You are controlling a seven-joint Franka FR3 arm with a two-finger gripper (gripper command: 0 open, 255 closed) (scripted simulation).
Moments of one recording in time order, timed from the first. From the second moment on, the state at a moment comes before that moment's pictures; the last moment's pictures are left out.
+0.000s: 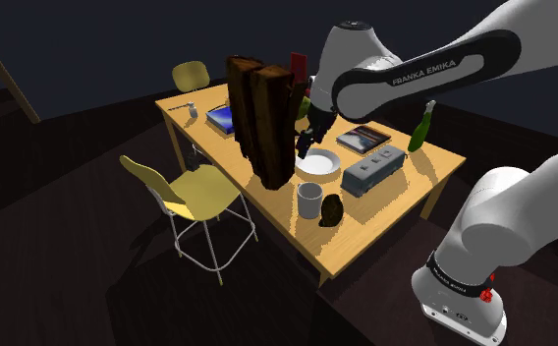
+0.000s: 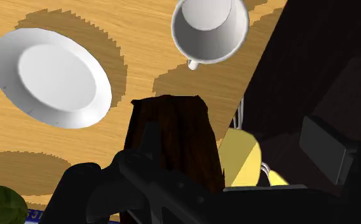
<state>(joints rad) 0.06 -0.50 0.09 -2.55 -0.01 2.32 0.01</state>
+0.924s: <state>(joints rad) 0.13 -0.38 0.04 -2.65 0.02 2.84 -0.08</state>
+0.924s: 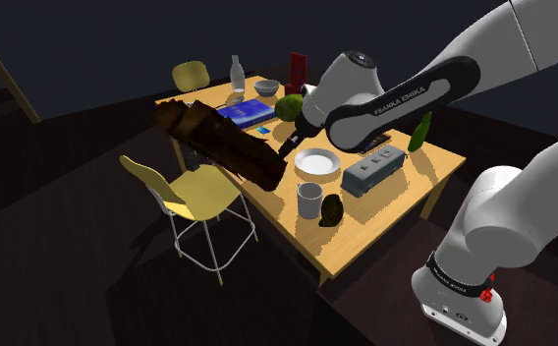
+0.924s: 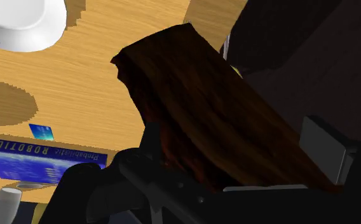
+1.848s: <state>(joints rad) 0.27 -0.26 -0.28 -2.75 0.22 2.75 -0.54</state>
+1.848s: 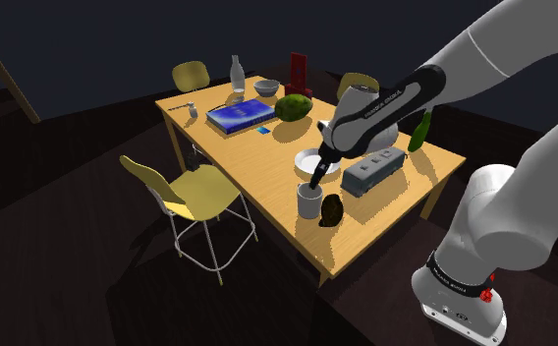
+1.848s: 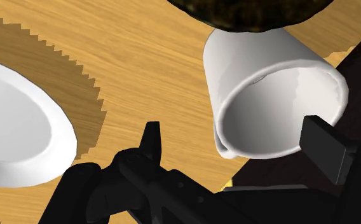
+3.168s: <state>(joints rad) 0.35 -0.14 -0.33 -2.74 0.36 2.85 -0.65</state>
